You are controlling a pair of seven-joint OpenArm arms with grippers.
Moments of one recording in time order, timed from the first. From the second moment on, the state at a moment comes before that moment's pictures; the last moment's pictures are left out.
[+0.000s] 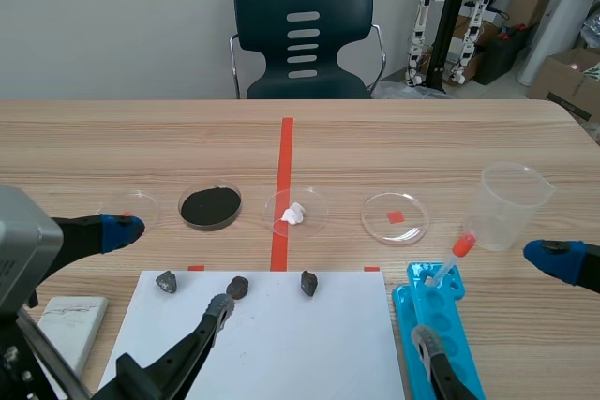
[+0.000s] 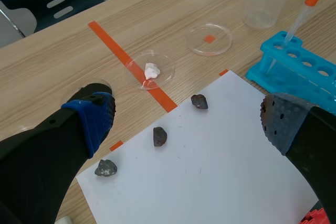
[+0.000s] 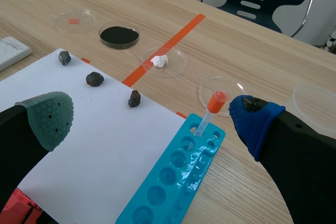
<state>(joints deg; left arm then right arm) 45.1 -41.6 17.3 118.8 -9.7 0.6 -14.8 -63.1 16.8 8.9 118.7 -5.3 21.9 29.2</state>
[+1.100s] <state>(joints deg) 30.7 -31.1 17.3 118.1 -11.9 7.3 30.4 -63.1 16.8 8.9 118.7 -5.3 21.9 29.2</state>
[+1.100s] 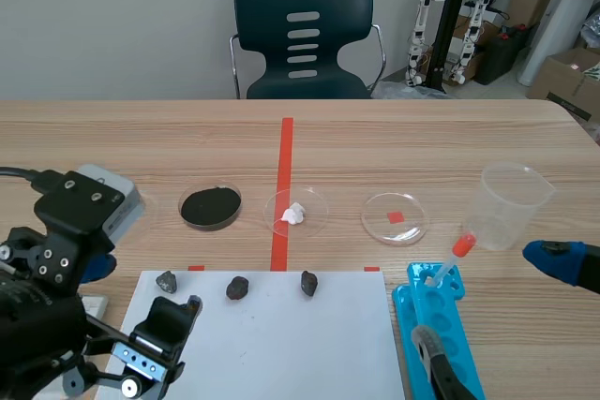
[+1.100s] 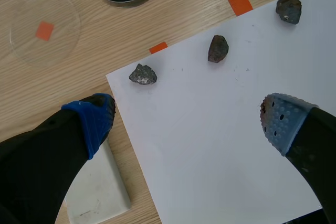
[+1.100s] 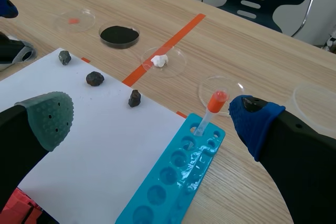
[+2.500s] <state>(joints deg) -3.9 -15.9 25.4 85.9 -14.5 19.1 61.9 -63.1 16.8 8.9 118.7 -5.3 21.9 29.2</state>
